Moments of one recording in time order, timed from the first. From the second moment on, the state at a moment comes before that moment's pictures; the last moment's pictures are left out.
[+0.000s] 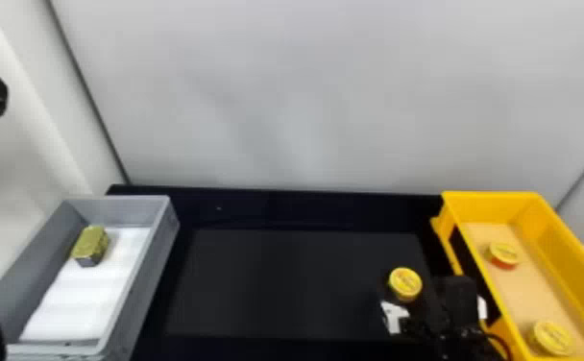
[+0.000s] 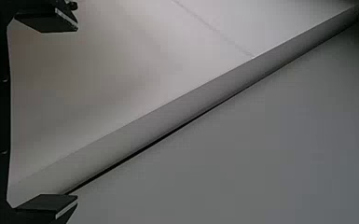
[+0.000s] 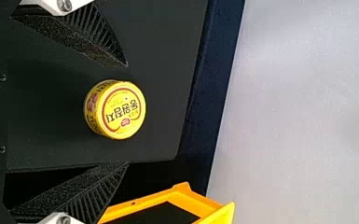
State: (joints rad) left arm 0.03 0.00 0.34 -2.30 -0.58 0.29 -0.05; right arm 0.15 -0.32 0.23 -1.52 -0.20 0.33 -0.15
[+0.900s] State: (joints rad) left arm 0.03 0.00 0.34 -2.30 -0.58 0.29 -0.05; right arm 0.12 -0.32 0.23 -1.48 -0.22 0.36 -0.16
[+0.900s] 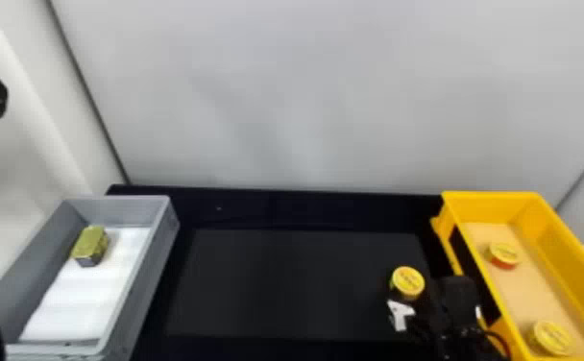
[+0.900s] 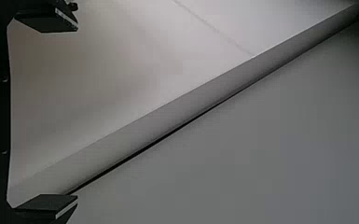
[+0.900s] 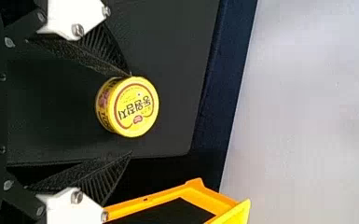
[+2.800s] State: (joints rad) left arm 0.03 0.00 0.34 -2.31 -0.59 0.29 -0.06; right arm 0.02 -0.33 0.27 -1.37 -0.20 0.38 -0.16
